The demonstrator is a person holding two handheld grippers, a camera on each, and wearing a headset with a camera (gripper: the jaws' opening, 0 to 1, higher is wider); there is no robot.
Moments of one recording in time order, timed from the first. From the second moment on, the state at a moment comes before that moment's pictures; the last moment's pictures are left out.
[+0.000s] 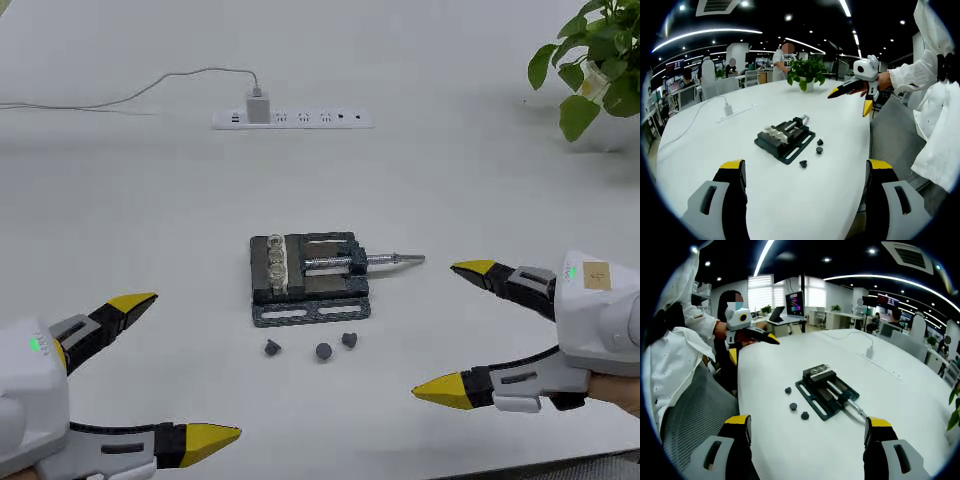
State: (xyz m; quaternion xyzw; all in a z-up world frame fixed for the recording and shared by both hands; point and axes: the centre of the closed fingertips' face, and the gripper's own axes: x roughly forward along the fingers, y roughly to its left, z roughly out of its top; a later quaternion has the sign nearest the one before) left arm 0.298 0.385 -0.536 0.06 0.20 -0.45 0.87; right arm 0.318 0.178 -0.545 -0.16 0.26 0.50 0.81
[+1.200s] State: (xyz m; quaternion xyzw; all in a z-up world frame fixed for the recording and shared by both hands) left arm 0.324 0.364 -0.562 0.07 0.25 -0.43 0.87; right arm 0.319 0.174 -0.548 -0.15 0.26 0.50 0.82
